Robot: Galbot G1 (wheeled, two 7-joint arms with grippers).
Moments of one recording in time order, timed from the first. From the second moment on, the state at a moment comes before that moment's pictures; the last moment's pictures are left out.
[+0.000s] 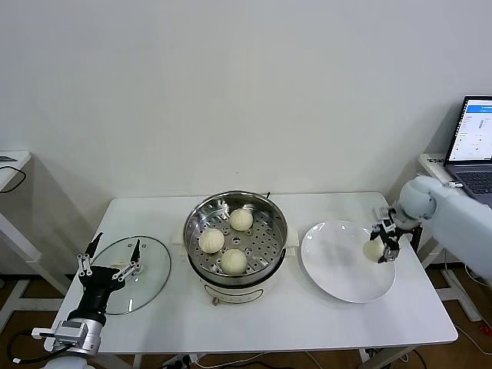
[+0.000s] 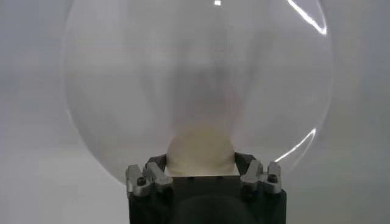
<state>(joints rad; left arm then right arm) 1.59 -1.39 -0.78 -2.15 0.01 -0.02 0.13 0.21 0.62 -0.93 1.20 -0.04 -0.21 -1.21</state>
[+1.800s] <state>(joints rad) 1.55 -1.37 -0.84 -2.11 -0.04 -0.01 0.15 0.64 1.19 -1.40 1.37 0.50 -0.70 -1.05</state>
